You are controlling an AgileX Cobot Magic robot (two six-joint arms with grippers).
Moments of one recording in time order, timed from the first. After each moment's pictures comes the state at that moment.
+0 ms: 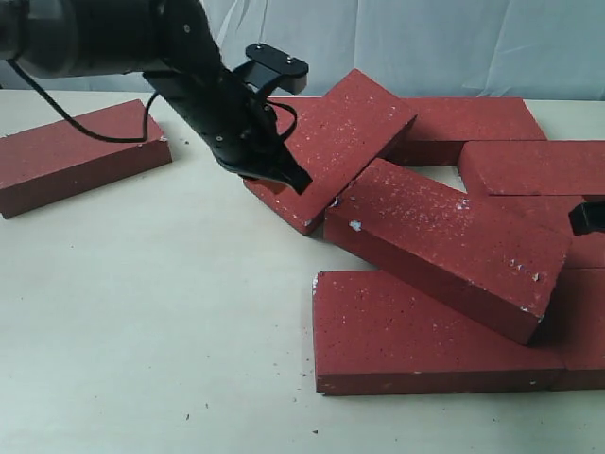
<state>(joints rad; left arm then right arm) -0.56 1.94 -1.46 -0.32 0.76 0.42 -0.07 1.28 -0.80 0.09 0.88 -0.14</state>
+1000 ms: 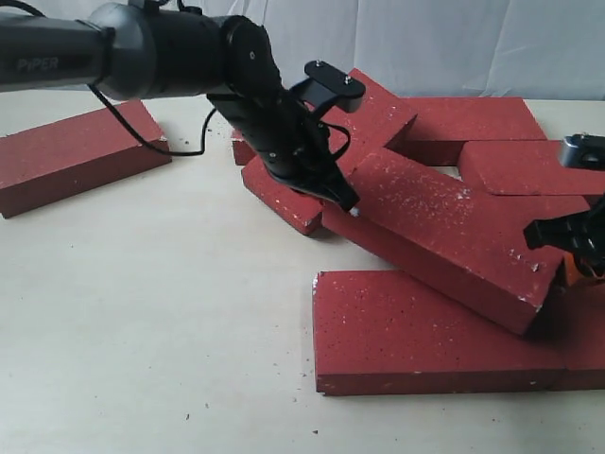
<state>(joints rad) -0.65 2.03 -1.55 -0.35 0.72 0.48 -0.06 1.51 -0.80 0.28 0.82 -0.28</state>
